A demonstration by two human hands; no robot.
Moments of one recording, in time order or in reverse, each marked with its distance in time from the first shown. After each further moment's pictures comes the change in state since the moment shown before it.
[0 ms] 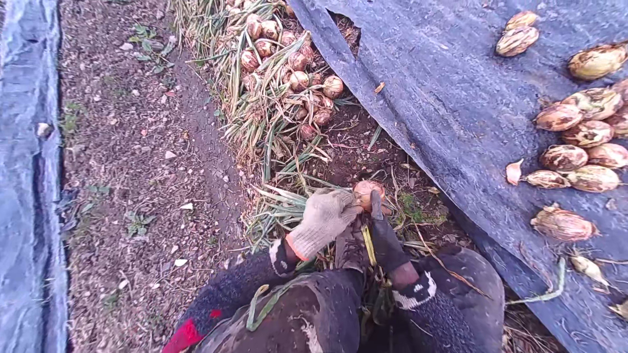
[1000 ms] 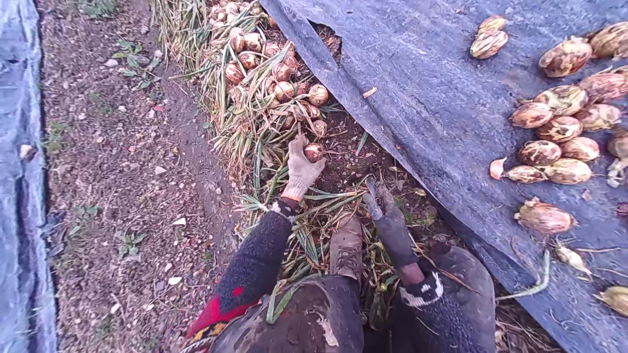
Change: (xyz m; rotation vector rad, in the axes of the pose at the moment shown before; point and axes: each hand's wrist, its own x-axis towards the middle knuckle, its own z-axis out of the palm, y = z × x) left_hand 0.132 -0.092 0.018 -0.177 0.547 -0.262; right_hand 0.016 -0.032 -0.034 -0.690 0.413 -0.304
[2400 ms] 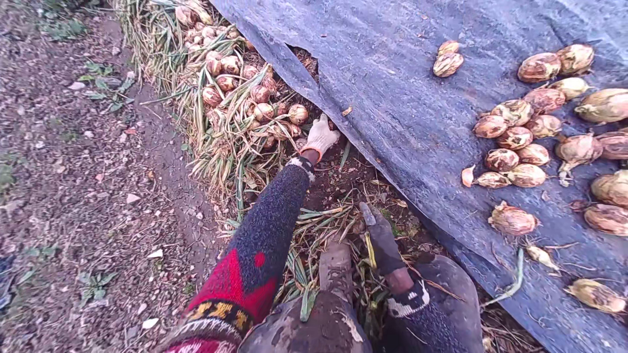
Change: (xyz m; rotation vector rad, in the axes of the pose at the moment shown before) left_hand 0.123 0.090 0.098 0.152 -0.400 -0.006; right_hand 0.020 0.017 -0.006 0.513 -0.051 0.272
